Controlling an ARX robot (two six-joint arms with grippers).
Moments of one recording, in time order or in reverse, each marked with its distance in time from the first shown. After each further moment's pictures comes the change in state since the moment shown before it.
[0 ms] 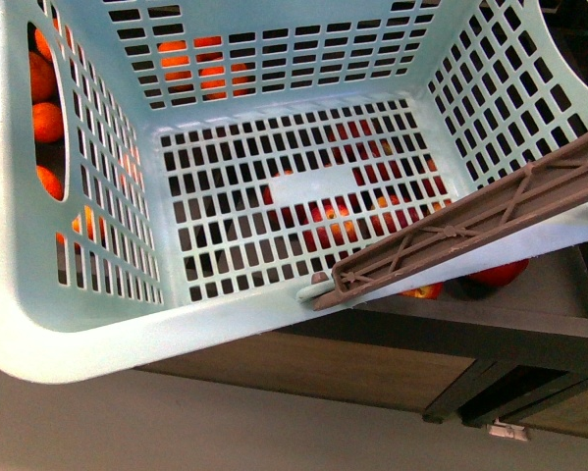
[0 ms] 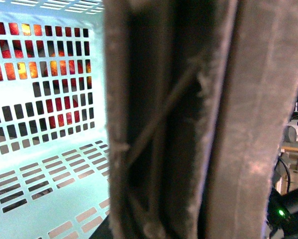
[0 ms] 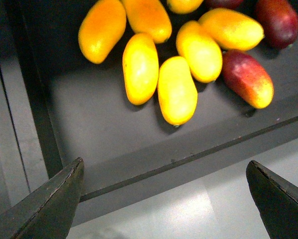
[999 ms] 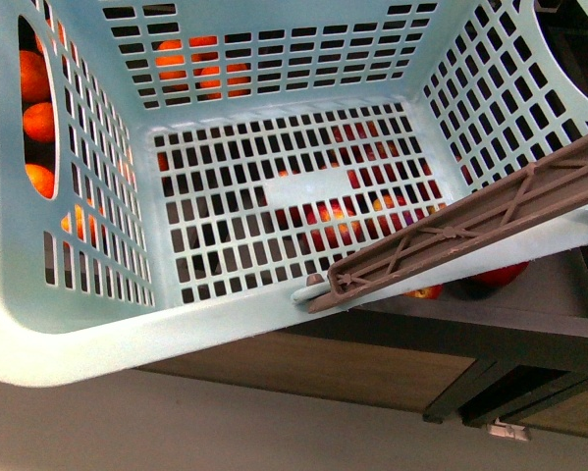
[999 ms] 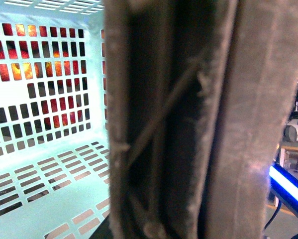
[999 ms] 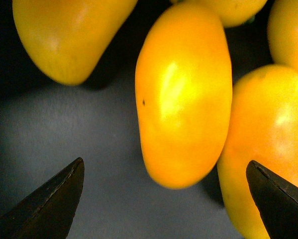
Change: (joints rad) left arm 0.000 0.000 0.000 0.000 0.000 0.000; right arm 0.097 0.819 0.949 -0.315 0.028 0.085
